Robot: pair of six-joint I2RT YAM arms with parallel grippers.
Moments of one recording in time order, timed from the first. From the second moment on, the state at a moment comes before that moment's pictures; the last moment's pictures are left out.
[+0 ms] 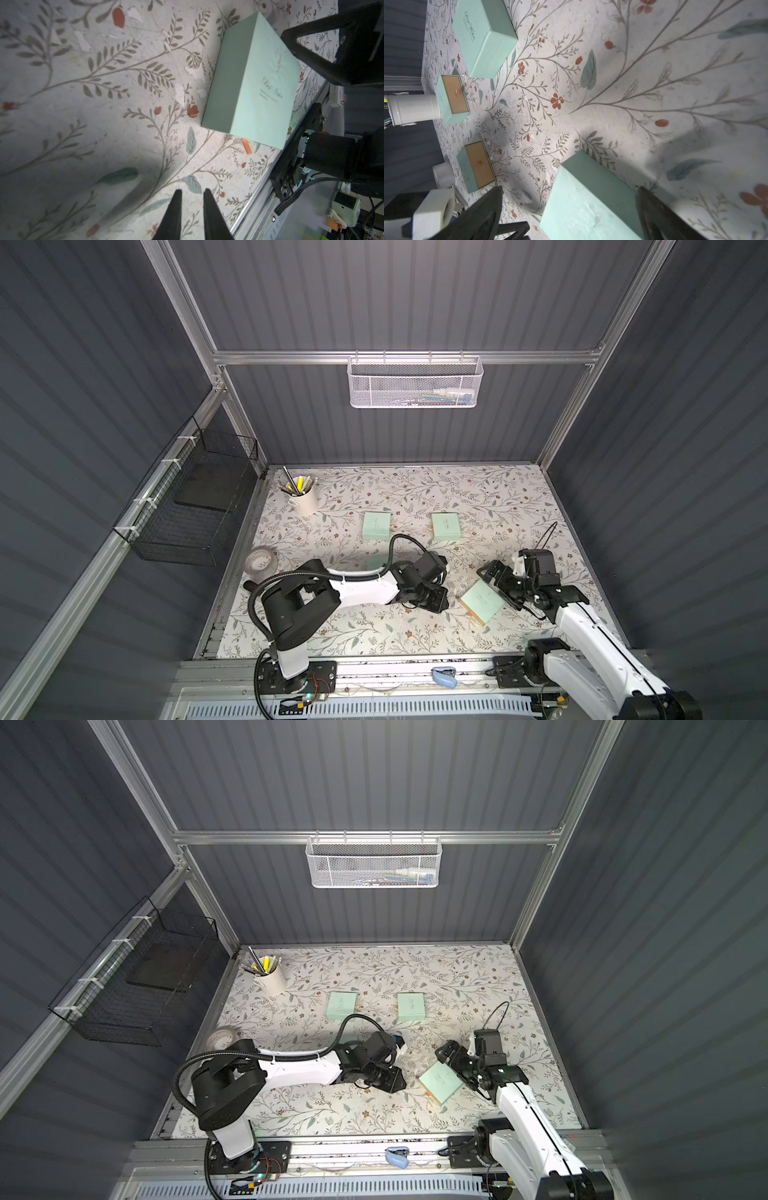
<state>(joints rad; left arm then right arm) -1.09 1.82 1.03 -0.18 0.35 -0.66 0.08 0.83 0.38 -0.50 -0.35 0.75</state>
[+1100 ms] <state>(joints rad) -1.05 2.13 1.39 -0.17 0.30 -0.73 0.05 0.94 0.32 -0.31 -0.35 0.81</state>
